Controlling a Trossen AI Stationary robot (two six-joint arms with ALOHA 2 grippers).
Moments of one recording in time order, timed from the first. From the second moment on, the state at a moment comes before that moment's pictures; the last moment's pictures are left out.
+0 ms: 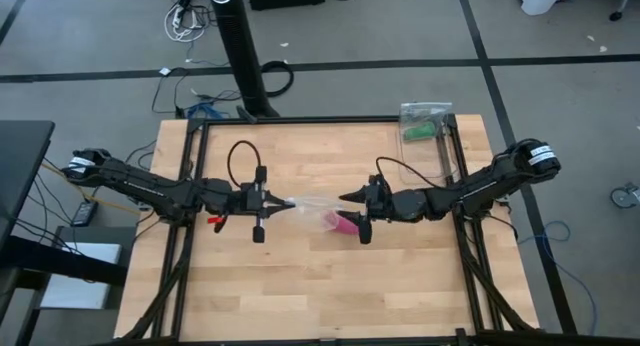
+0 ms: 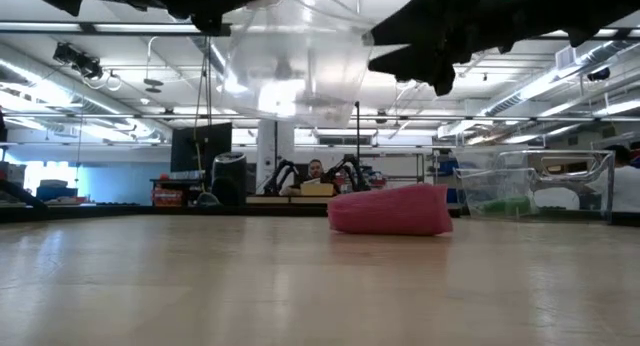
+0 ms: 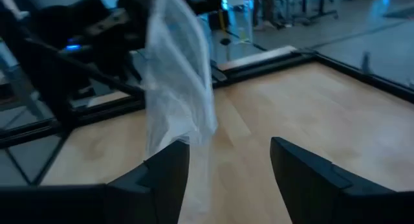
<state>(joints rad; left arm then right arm) -0.21 1.05 0.55 0.41 -0.22 0.19 0.25 1.39 0.59 0.63 0.43 0.28</state>
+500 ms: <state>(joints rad) -0.21 1.03 0.55 0.44 -0.21 0.21 0.28 1.38 0.59 0.74 0.42 0.21</state>
